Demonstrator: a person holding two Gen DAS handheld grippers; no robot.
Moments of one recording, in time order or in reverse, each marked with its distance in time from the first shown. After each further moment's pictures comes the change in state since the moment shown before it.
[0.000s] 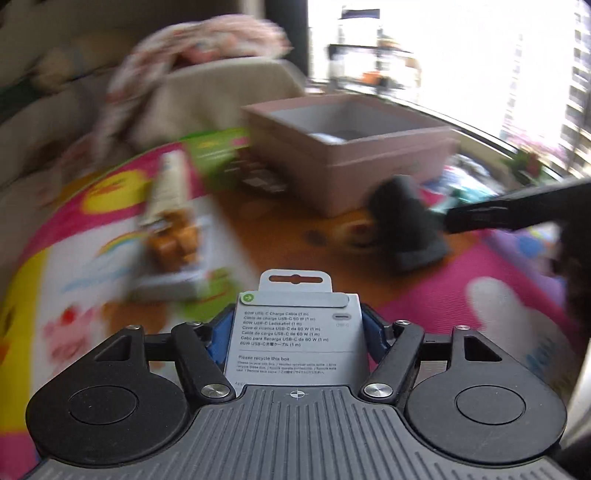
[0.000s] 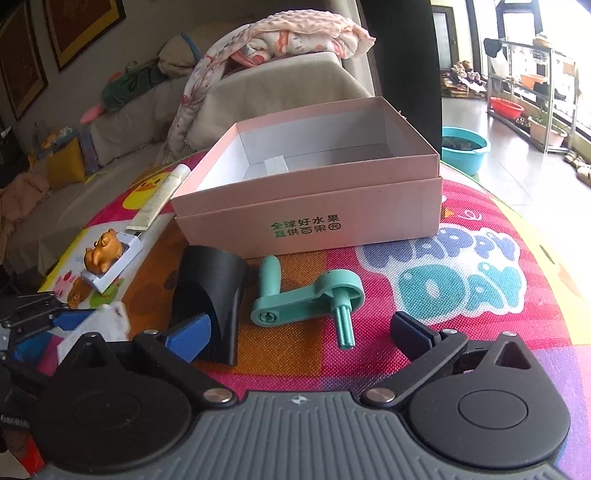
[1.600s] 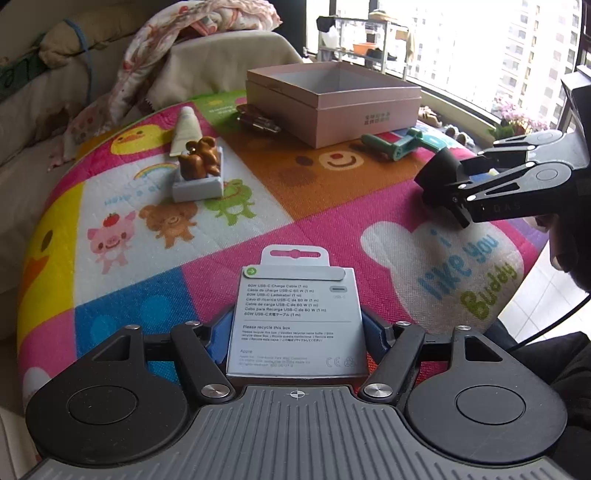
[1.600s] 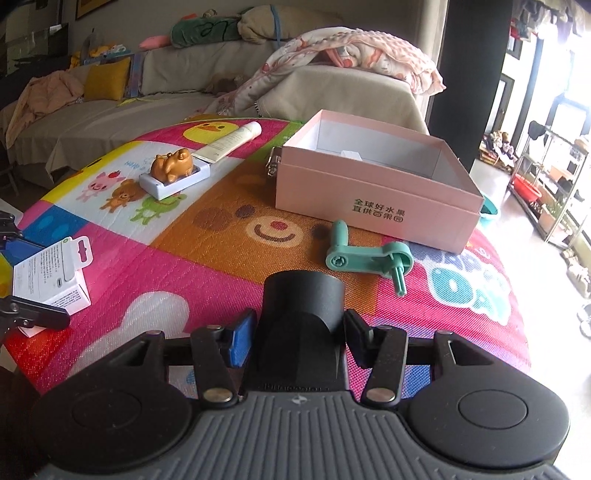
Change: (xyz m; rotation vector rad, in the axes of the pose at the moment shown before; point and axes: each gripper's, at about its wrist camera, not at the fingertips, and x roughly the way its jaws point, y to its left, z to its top) left arm -0.074 0.002 -0.049 0.078 0.113 -0.070; right arm -0.039 0.063 -0.043 -0.357 0.032 -0.054
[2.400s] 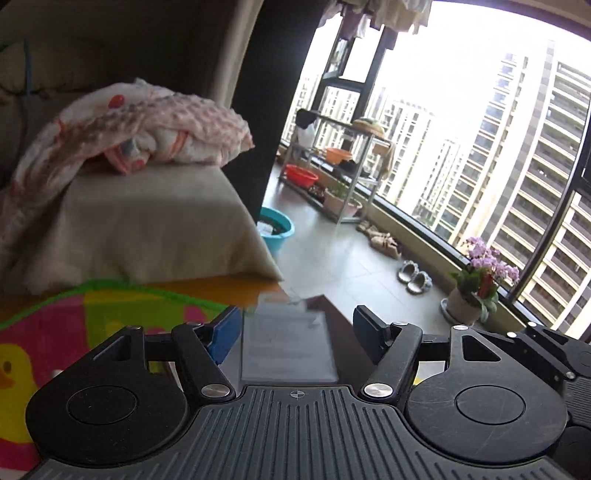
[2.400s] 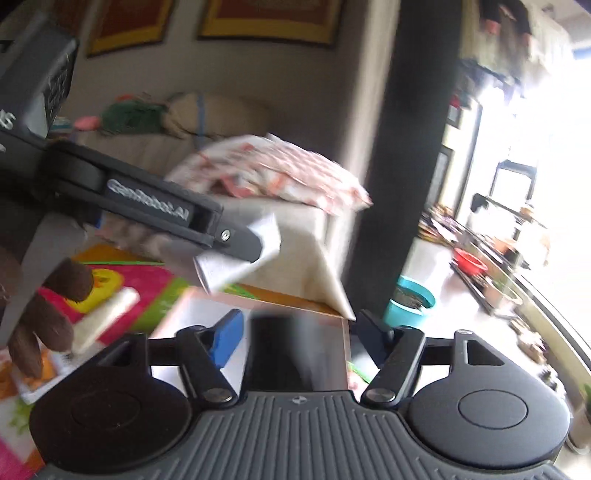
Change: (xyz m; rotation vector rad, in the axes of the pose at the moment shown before) left arm 0.141 0.027 0.303 -0.191 -0.290 -0.238; right arm 0.031 -0.103 0.148 0.049 -0.275 -0.199
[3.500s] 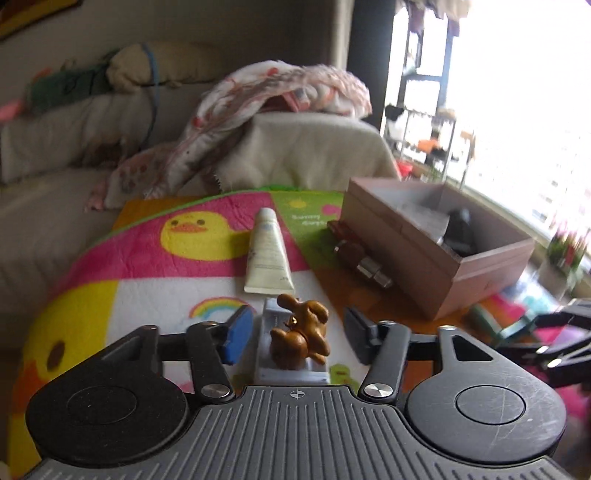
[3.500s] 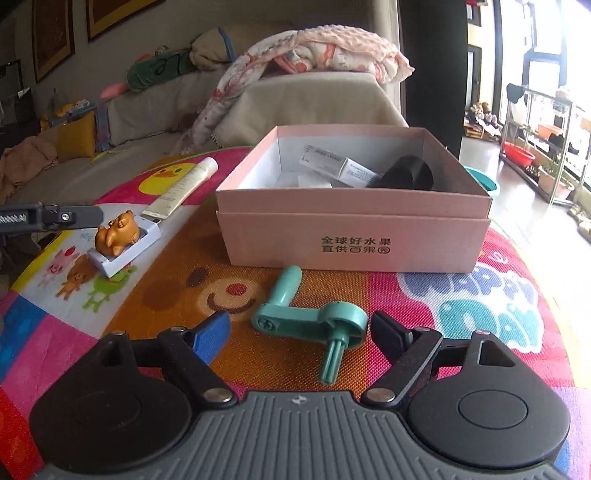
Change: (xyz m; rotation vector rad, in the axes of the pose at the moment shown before) left arm -0.137 0.062 -0.159 0.050 -0.002 0.368; right arm -0.023 0.056 -0.124 0.174 0.253 0.207
